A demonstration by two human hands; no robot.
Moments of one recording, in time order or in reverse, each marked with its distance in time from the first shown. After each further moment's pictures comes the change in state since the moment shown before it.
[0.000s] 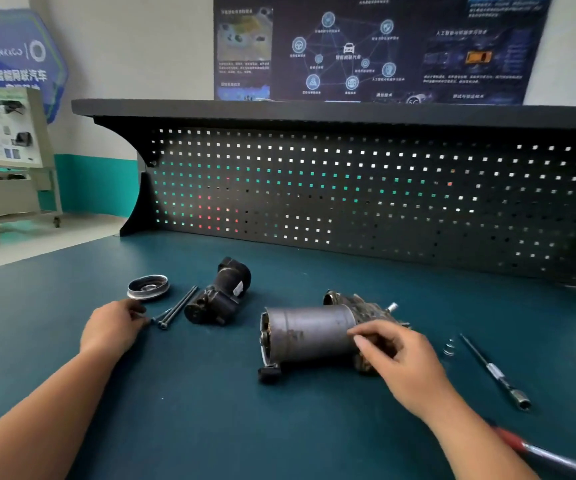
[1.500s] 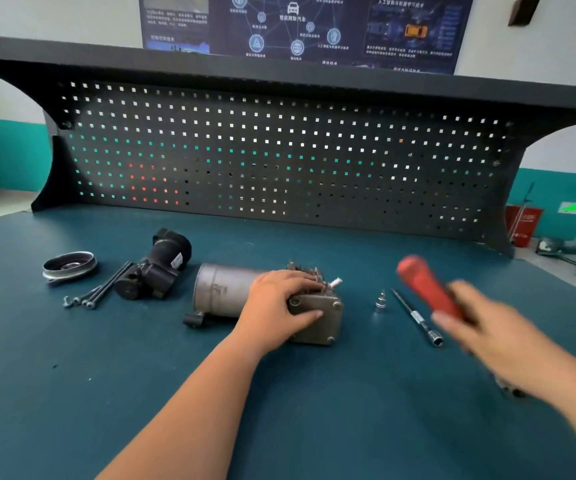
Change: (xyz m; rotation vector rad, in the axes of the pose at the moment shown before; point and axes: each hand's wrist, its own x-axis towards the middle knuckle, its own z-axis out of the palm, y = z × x) left_hand -0.170 0.217 0.070 -0.470 -0.289 0.932; right_hand -0.059 -0.013 -0.149 -0.739 -0.056 0.130
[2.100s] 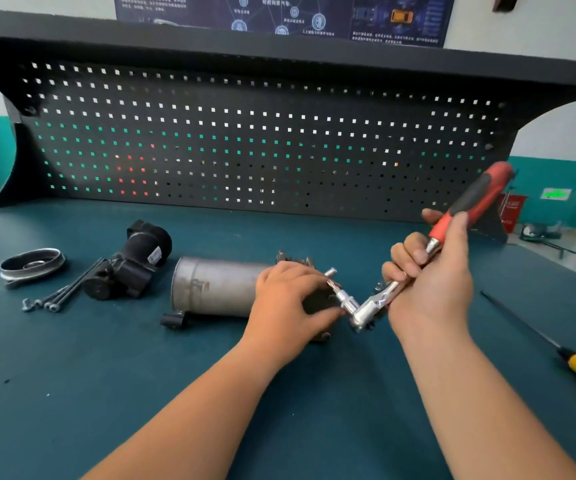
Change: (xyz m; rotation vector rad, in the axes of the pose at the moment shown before) left_hand -0.003 0.026 0.016 -0.011 0.072 0.038; right_hand 0.058 -0.096 0.044 1.797 0.639 0.243
